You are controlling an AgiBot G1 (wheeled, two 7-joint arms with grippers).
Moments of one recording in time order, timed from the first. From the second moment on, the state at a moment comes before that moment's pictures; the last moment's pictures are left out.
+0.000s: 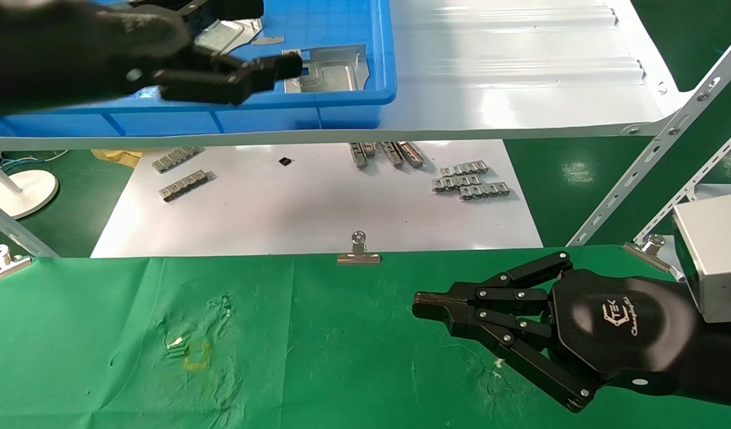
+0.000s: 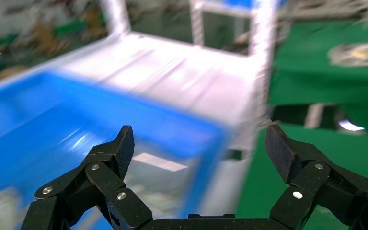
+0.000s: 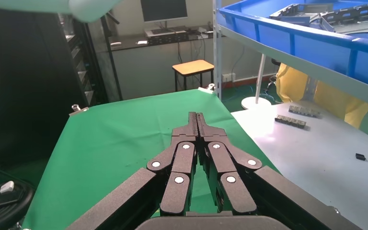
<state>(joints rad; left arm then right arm) -1.75 0.90 0.45 -0.75 1.11 1.30 -0.25 1.09 -0.57 -0.38 1.25 -0.65 -1.45 0.13</state>
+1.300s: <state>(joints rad) -2.09 1.15 0.59 -0.03 1.43 0.85 -0.04 1.09 -0.57 -0.38 1.25 -0.65 -1.45 0.13</state>
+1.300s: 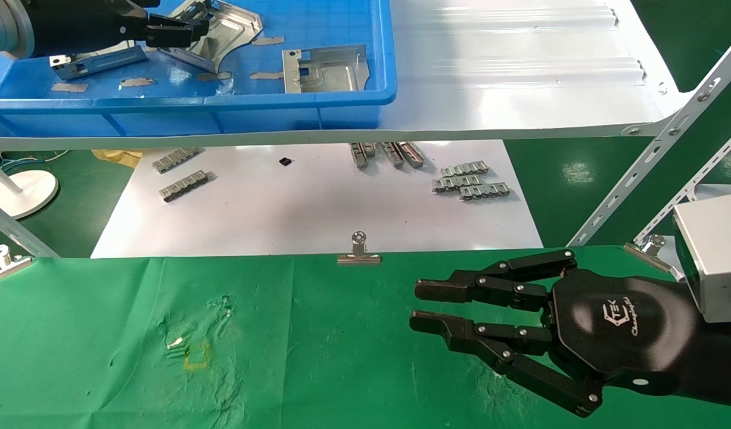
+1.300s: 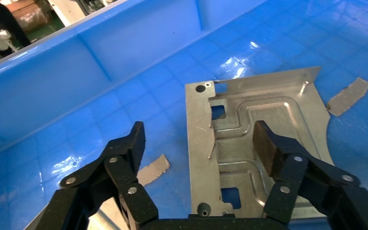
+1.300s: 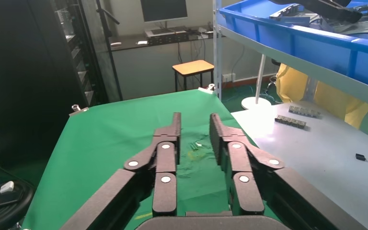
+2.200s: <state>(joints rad) -2.10 1.14 0.57 -0.01 1.40 0.89 -0.03 1.09 -0.57 -0.38 1.25 -0.65 -1.45 0.13</state>
